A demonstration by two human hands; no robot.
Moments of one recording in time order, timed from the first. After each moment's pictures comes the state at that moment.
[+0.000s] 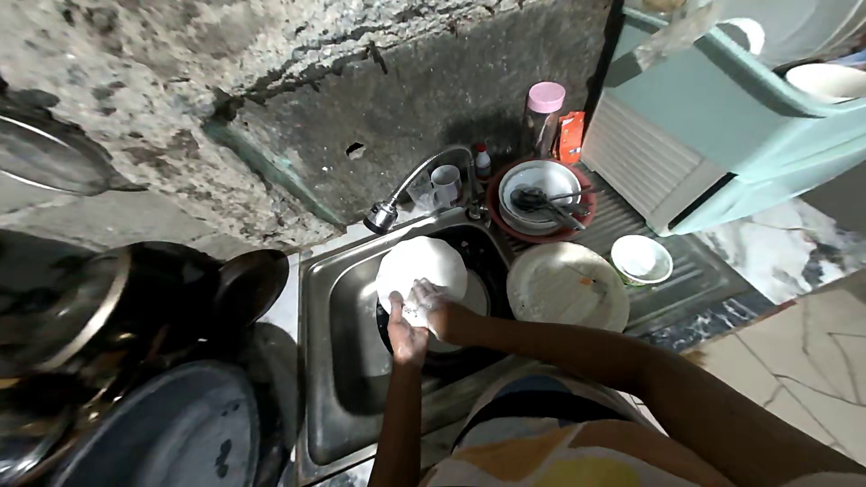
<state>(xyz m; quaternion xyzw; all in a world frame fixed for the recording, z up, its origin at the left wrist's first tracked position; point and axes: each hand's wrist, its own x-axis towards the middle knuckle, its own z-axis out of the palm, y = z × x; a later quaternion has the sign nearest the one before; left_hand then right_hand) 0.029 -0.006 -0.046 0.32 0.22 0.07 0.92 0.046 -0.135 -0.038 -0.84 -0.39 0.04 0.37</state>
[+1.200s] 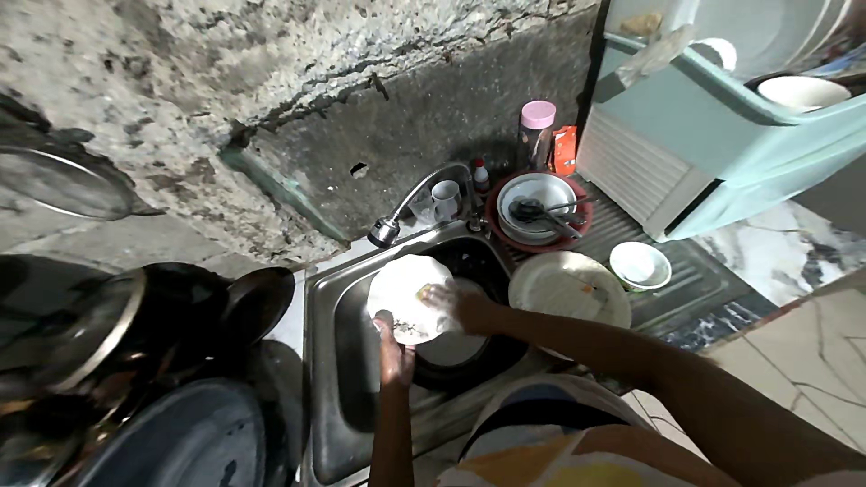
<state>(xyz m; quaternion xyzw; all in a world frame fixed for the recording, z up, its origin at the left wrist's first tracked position) 0.022 0.024 -0.046 0.47 0.28 0.07 0.83 0.082 -0.173 -0.045 -0.85 -0.45 0.02 0.28</state>
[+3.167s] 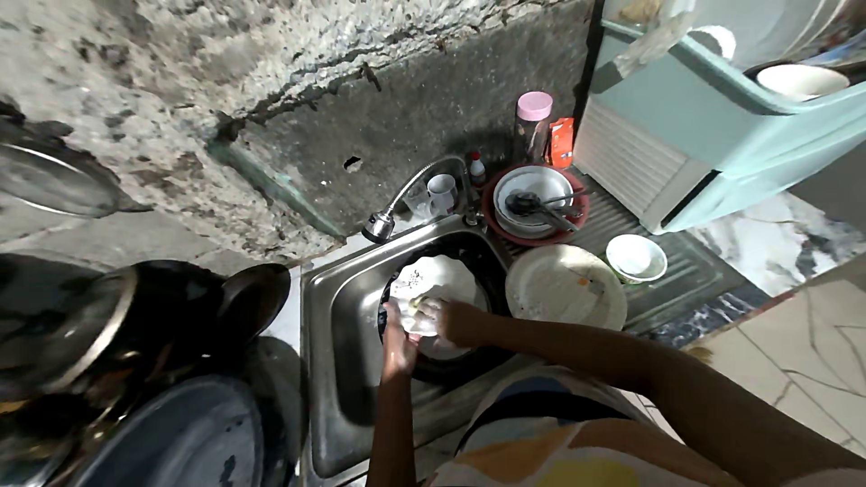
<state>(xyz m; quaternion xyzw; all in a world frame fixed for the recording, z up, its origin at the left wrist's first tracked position) 0.032 0.012 -0.039 0.52 0.28 -0.01 0.81 0.043 -0.165 0.004 -0.83 -0.48 0.04 0.27</state>
